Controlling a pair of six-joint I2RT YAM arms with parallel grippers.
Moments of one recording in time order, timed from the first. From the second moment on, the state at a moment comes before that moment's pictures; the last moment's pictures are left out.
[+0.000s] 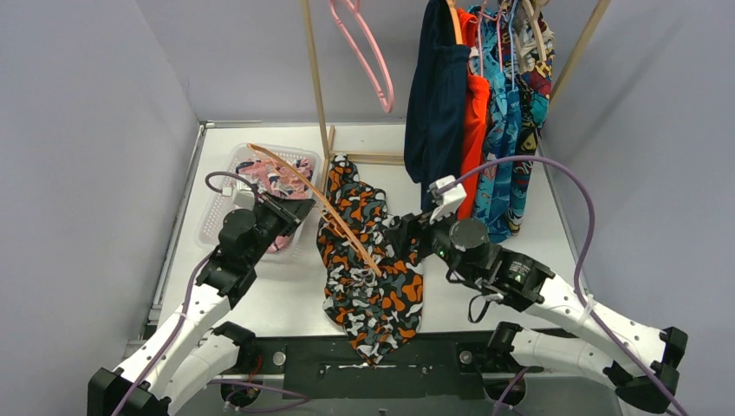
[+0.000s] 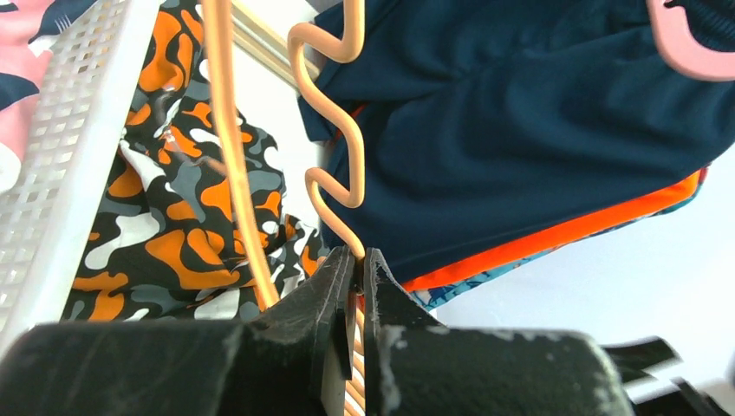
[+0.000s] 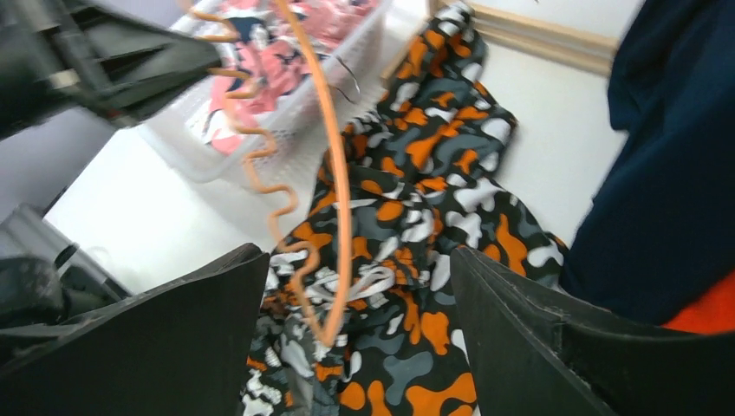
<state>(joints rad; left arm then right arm) -0.44 0.83 0.55 0.13 -0.01 -1.08 1.06 0.87 0.92 -0.33 0.39 0.33</state>
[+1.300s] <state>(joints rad) -0.37 0.86 0.75 0.53 0.35 -1.09 0.70 1.03 0.55 0.57 -0.49 1.19</state>
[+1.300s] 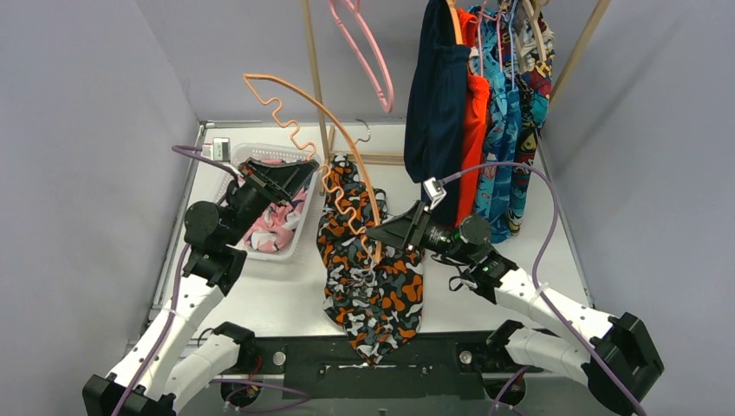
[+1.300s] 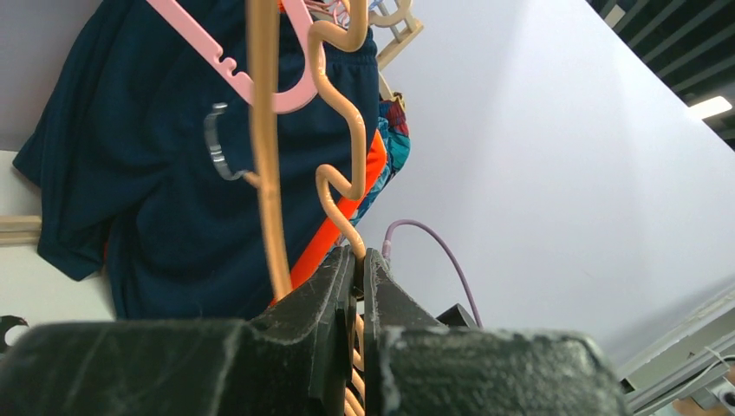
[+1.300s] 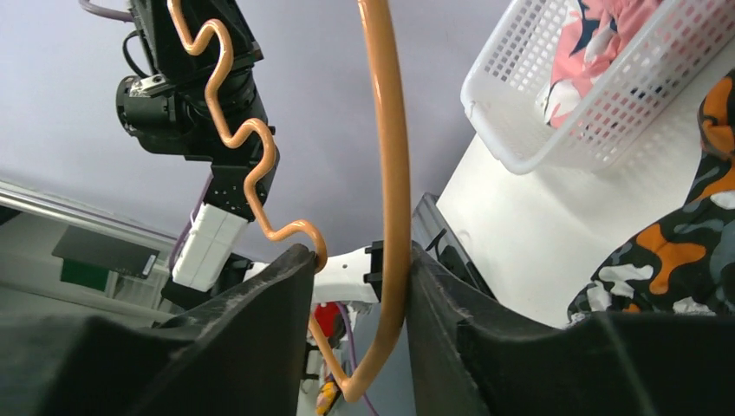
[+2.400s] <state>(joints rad) -0.36 0.75 0.38 0.59 0.22 -1.25 0.70 0.89 0.57 0.31 -0.44 1.00</state>
